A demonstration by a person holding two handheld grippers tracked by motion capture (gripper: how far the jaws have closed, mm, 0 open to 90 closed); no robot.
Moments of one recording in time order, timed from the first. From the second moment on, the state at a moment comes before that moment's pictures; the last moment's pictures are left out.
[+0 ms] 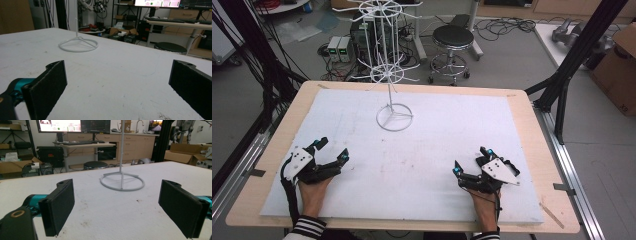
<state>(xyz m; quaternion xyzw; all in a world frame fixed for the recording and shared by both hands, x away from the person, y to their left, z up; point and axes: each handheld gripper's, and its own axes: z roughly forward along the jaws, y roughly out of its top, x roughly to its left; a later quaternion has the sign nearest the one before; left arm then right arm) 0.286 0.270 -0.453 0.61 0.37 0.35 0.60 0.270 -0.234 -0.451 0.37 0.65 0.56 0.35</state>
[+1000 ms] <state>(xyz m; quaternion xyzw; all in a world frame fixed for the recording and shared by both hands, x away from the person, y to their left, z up) 0.286 0.272 -0.454 0.60 0.38 0.35 0.61 0.267 -0.275 -0.396 0.44 0.67 0.48 0.35</state>
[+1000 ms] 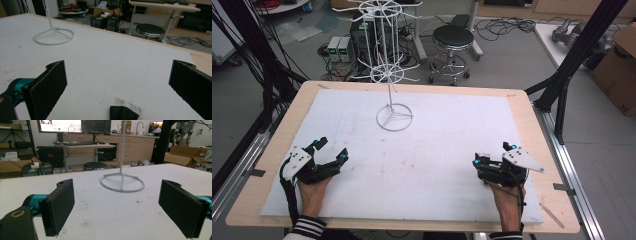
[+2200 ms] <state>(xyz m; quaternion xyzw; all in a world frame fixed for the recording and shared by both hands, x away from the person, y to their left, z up) 0.286 0.272 -0.454 0.60 0.38 0.35 0.61 0.283 -0.296 -0.397 0.47 0.80 0.31 0.18</state>
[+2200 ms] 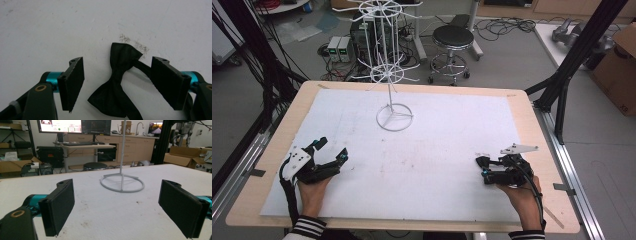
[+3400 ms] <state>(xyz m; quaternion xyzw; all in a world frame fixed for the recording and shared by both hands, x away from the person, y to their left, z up) 0.286 0.271 -0.454 0.60 0.38 0.35 0.61 0.303 -0.292 -0.418 0.49 0.82 0.25 0.13</state>
